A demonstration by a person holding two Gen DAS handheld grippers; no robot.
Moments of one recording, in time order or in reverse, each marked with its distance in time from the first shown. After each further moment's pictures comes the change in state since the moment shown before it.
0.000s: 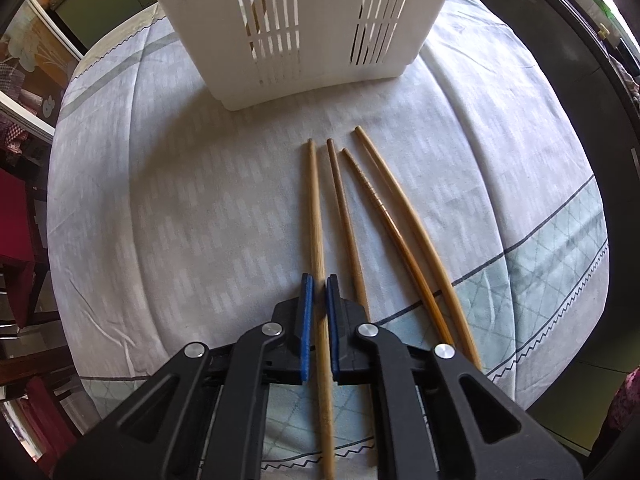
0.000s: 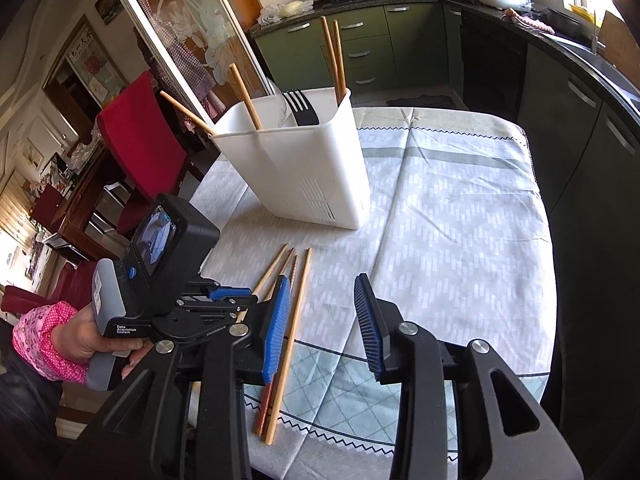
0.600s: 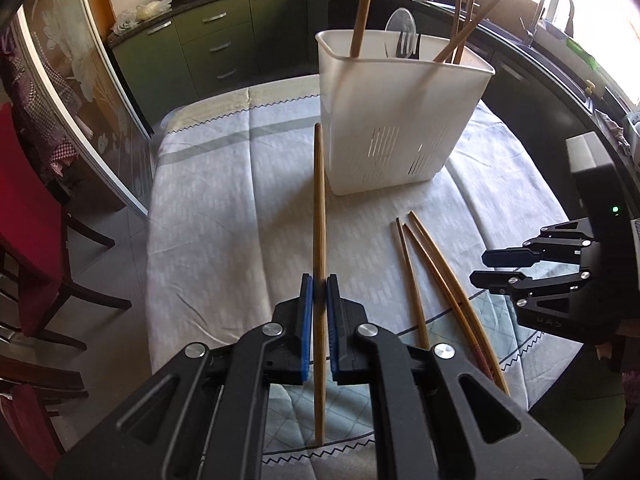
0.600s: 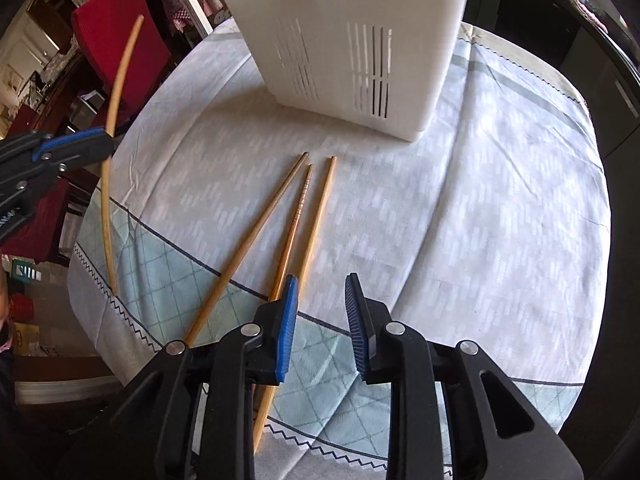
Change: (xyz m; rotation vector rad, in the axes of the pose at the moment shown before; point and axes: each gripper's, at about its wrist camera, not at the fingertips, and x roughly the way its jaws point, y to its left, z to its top) left arm -0.100 0.064 -0.049 -0.054 -0.349 0.052; right arm 0.127 0.042 -0.024 -0.142 0.313 -0.107
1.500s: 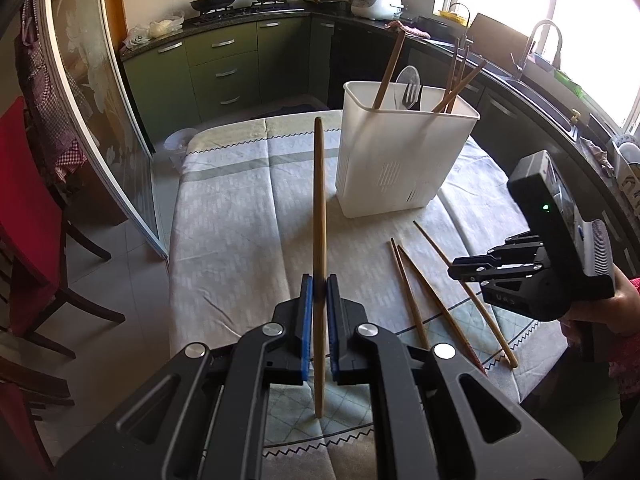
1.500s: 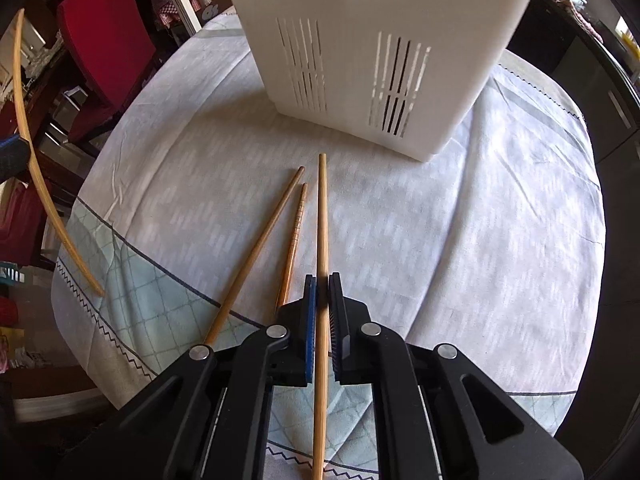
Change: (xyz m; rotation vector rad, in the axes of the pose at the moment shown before) left arm -0.044 0.026 -0.017 -0.037 -0.124 -0.041; right arm -0.009 0.011 0.016 0.029 -0.055 -0.042
